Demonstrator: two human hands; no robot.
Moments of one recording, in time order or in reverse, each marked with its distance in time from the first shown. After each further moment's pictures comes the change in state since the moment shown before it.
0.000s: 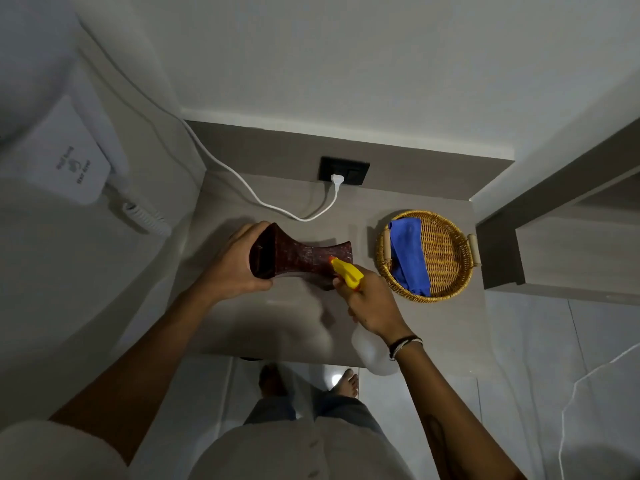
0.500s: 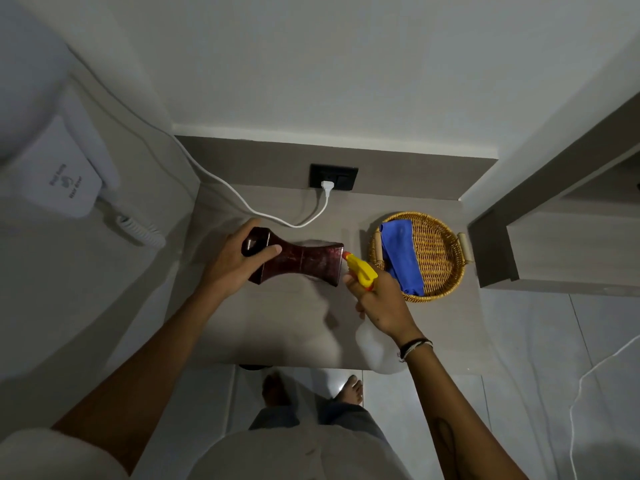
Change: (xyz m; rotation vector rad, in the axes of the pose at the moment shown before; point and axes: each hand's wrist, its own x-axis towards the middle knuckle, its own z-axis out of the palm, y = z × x) left_hand 0.014 0.032 0.002 -0.165 0.139 -0.323; right_hand -0.015 0.004 -0.025 0.116 0.129 0.035
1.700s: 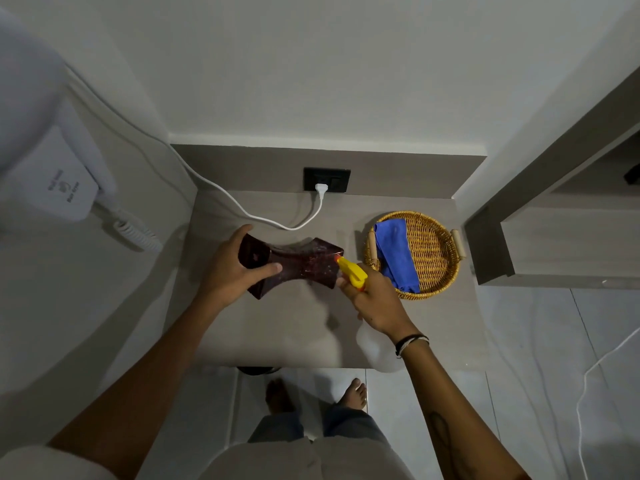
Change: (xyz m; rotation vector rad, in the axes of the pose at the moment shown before) left_hand -0.016 0.003 0.004 0.058 0.020 -0.038; right_hand -0.008 -0.006 -0.006 -0.111 -0.050 0.011
